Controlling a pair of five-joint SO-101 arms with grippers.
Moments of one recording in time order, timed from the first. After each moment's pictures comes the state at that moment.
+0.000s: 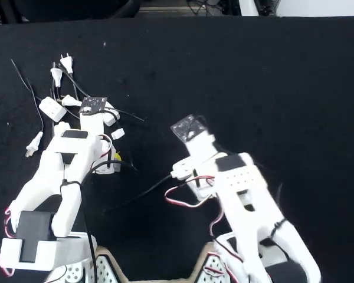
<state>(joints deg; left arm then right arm) -2.6 -9.7 46.5 50.1 -1.3 -13.6 -33.1 62.3 58.9 17.3</state>
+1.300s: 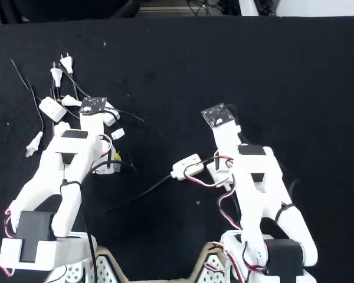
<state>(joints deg) -2.6 -9.7 46.5 50.2 -1.3 -0.2 -21.2 59.1 49.7 22.5</state>
